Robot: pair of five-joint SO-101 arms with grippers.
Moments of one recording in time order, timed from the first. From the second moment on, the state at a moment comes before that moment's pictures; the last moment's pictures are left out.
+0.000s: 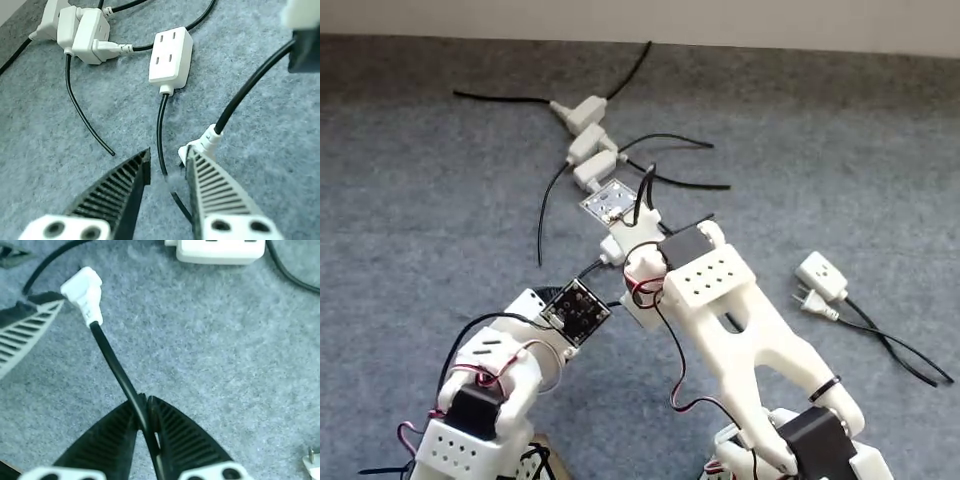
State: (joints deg) left arm 14.9 -103.6 93.6 58.7 -25.6; right arm -34.9 -17.7 30.3 75.2 13.1
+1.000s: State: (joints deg) left arm 15.2 -28.7 58.1 48.5 -18.0; right arm -34.7 -17.5 30.4 75.2 13.0
